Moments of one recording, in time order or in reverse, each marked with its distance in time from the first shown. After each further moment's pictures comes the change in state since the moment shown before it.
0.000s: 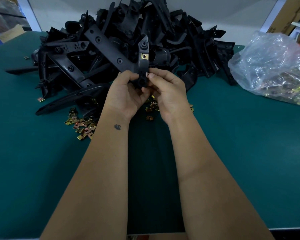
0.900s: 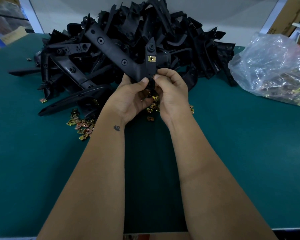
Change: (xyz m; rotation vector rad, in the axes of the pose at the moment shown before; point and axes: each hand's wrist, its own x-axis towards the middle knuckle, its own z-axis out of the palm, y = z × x) left_hand -0.003 0.000 -0.006 0.285 -0.183 0.038; right_hand 0.003 0.004 0.000 0.006 0.108 -0.086
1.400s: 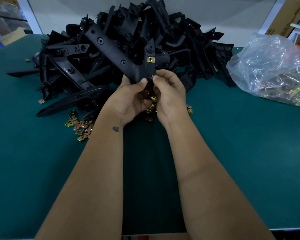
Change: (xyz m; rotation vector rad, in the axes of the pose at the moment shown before) left_hand 0.000 -0.001 -0.001 0.046 -0.007 -0.020; right_hand -0.005 -0.001 0.003 0.059 0.015 0.011
